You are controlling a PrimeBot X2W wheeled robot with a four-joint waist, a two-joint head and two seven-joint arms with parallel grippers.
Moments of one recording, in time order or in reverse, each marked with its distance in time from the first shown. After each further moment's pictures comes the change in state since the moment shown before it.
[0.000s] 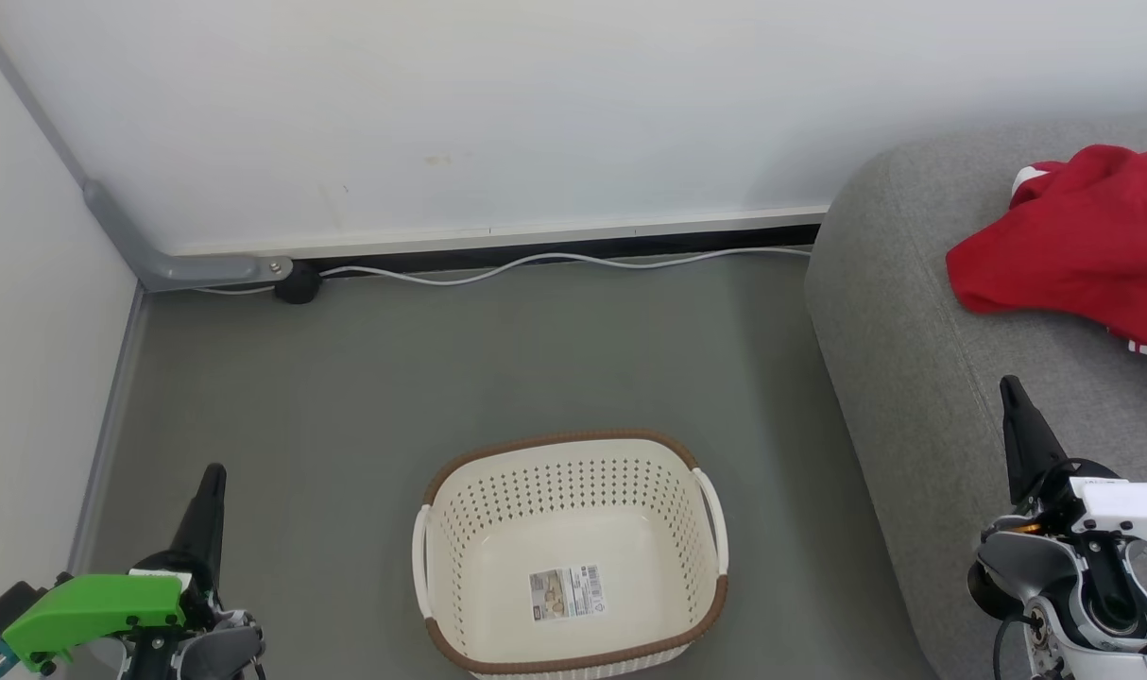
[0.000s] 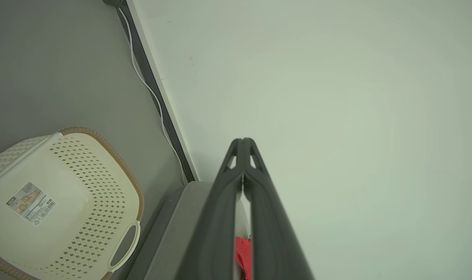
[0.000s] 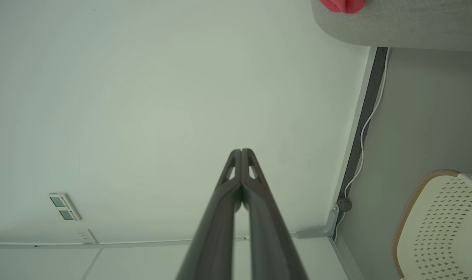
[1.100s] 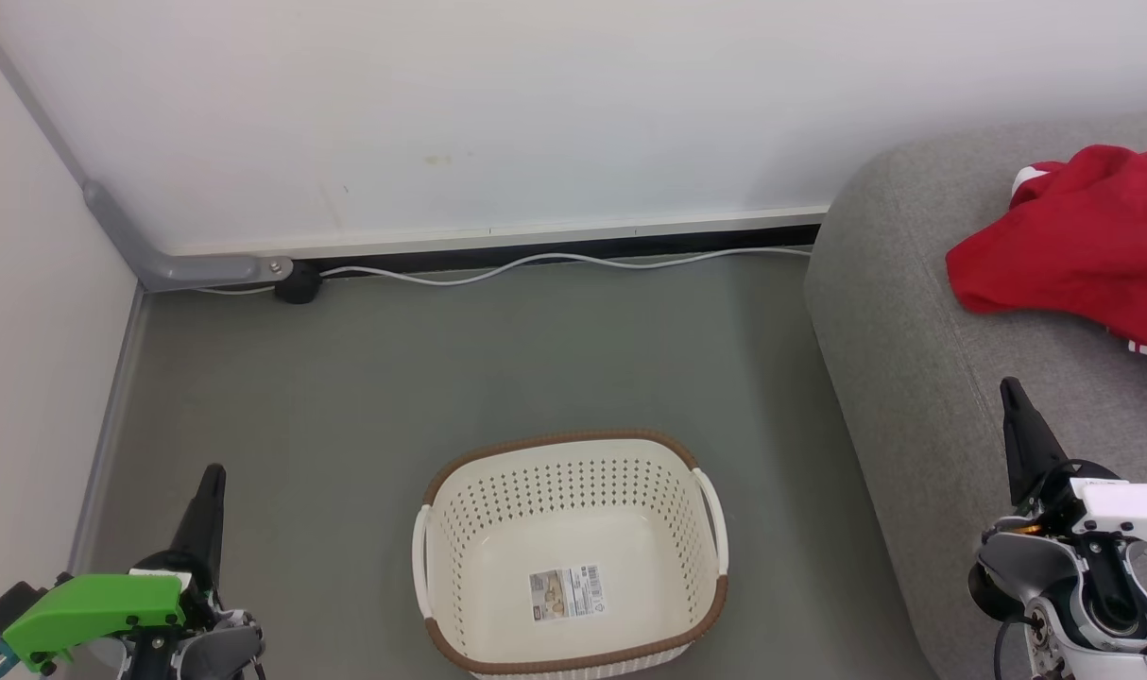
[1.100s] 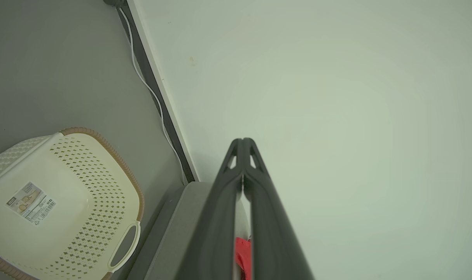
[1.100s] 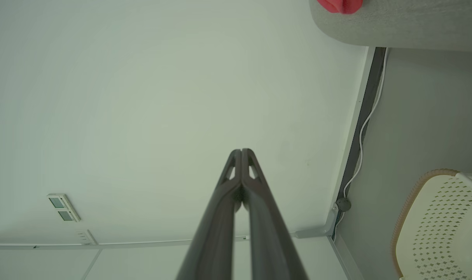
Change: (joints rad) left arm -0.004 -0.001 0.001 0.009 0.000 -0.003 0.000; right arm -0.001 0.000 -0.003 0.006 0.000 0.000 0.004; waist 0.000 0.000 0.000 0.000
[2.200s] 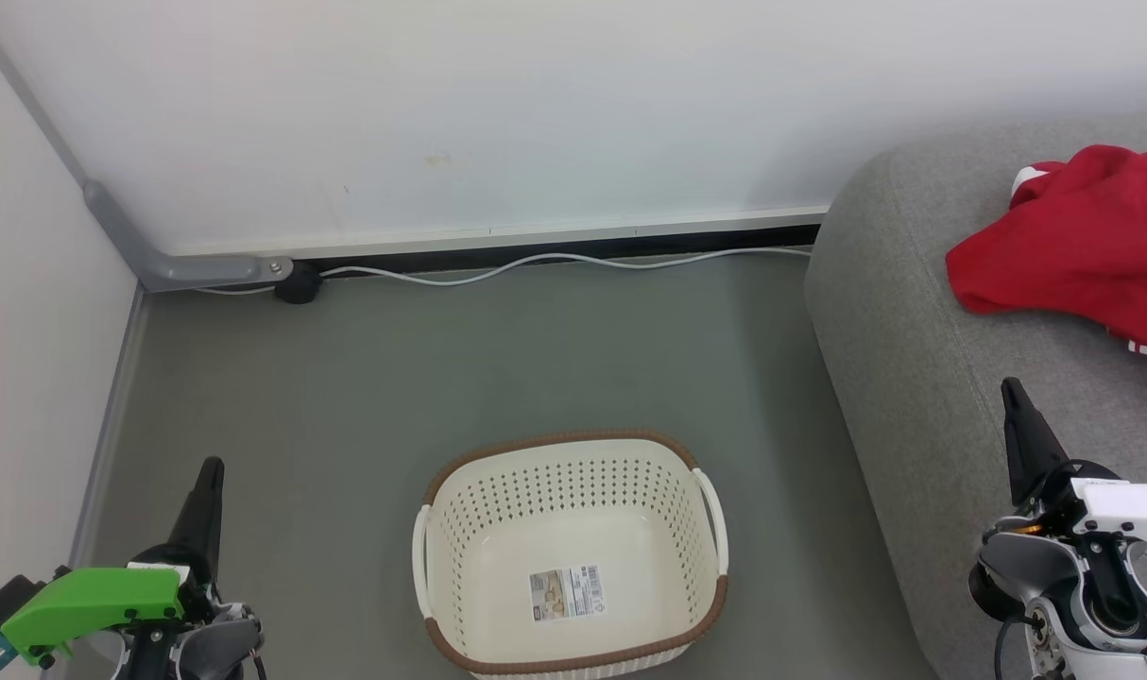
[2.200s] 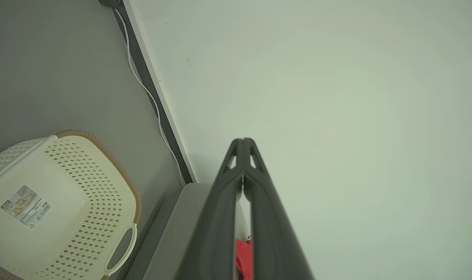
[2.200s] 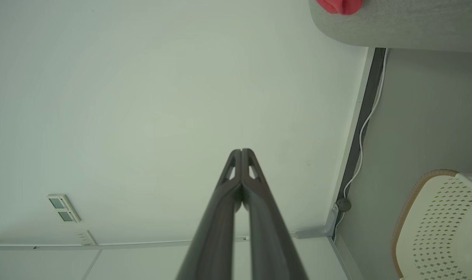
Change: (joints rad) left arm -0.012 0.000 0.002 0.003 0.000 -0.001 0.000; right arm 0.000 0.000 -0.002 0.002 0.000 0.000 0.000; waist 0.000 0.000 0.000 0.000
